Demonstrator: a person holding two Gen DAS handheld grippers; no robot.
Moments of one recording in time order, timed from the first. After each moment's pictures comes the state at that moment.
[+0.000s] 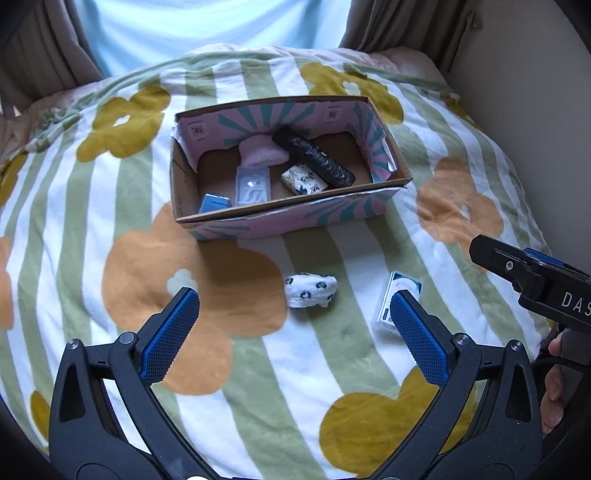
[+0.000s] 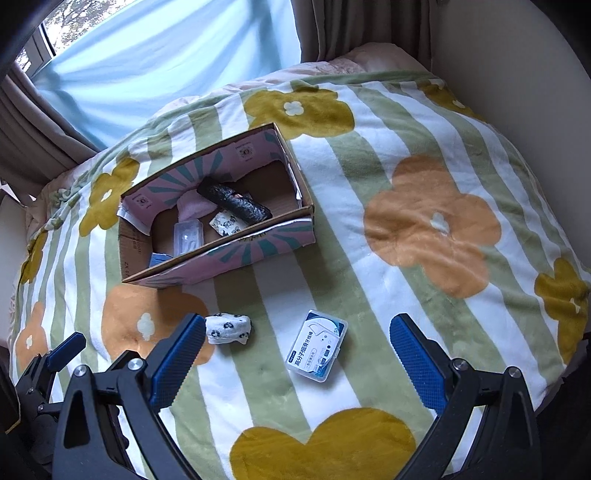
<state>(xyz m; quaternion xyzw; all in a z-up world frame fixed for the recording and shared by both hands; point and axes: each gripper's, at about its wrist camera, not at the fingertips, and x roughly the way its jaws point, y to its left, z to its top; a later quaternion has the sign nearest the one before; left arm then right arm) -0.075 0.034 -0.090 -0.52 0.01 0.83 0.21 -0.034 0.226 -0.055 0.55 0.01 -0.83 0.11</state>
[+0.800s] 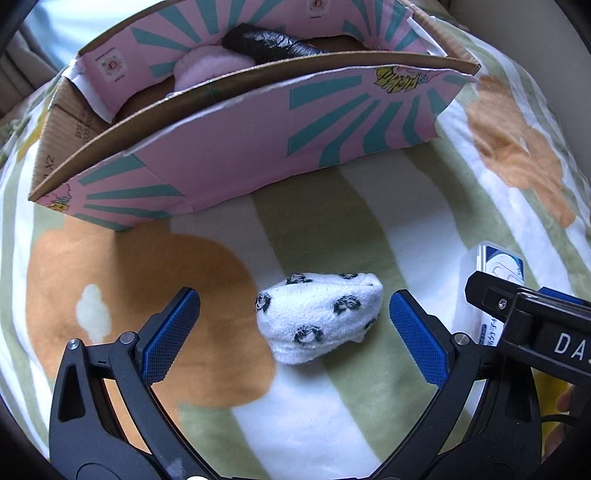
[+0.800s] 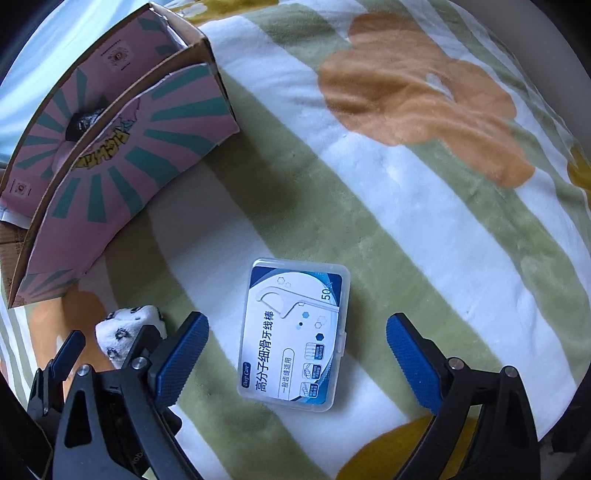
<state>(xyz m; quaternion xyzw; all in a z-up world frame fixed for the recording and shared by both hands) -0.114 0.106 -0.254 -0.54 0.09 0.81 0.21 -0.062 0.231 -0.218 0.65 -0.04 -0.76 -0.02</state>
